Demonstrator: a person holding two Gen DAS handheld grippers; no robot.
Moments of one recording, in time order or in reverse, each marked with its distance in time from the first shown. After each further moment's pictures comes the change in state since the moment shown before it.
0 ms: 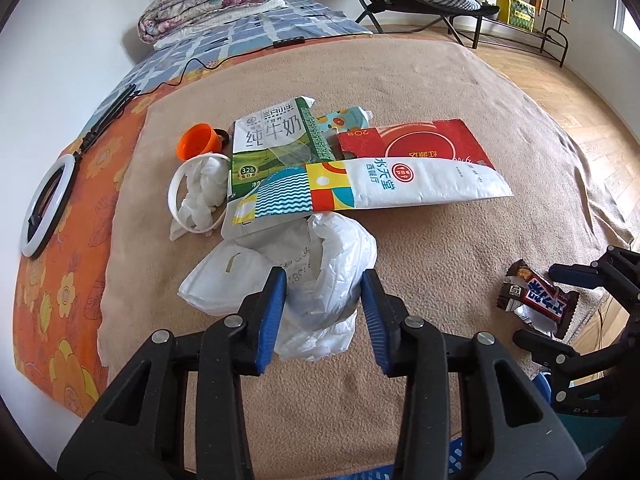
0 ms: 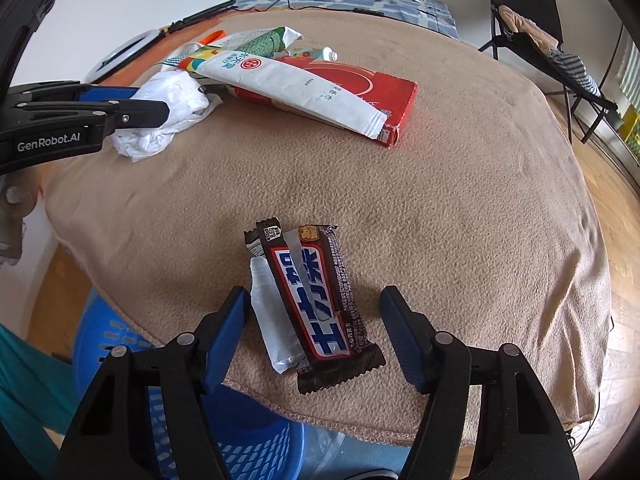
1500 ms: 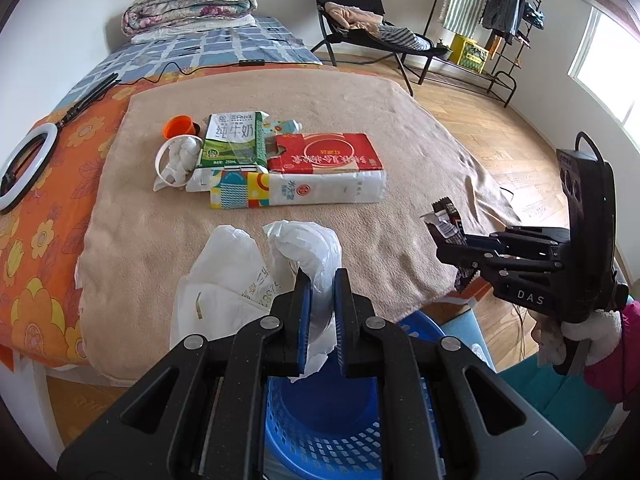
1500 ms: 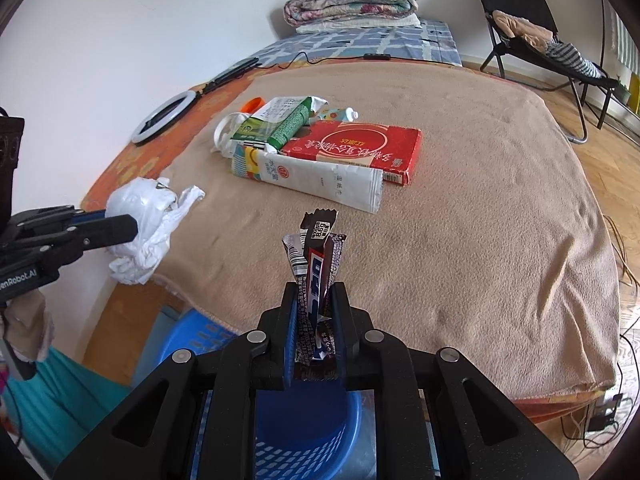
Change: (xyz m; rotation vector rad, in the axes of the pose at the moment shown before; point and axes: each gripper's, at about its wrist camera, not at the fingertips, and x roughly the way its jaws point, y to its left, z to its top) left arm -0.107 -0.007 -0.063 -0.078 -0.078 -0.270; right arm -0.069 0.001 -0.014 0.101 -0.153 0.186
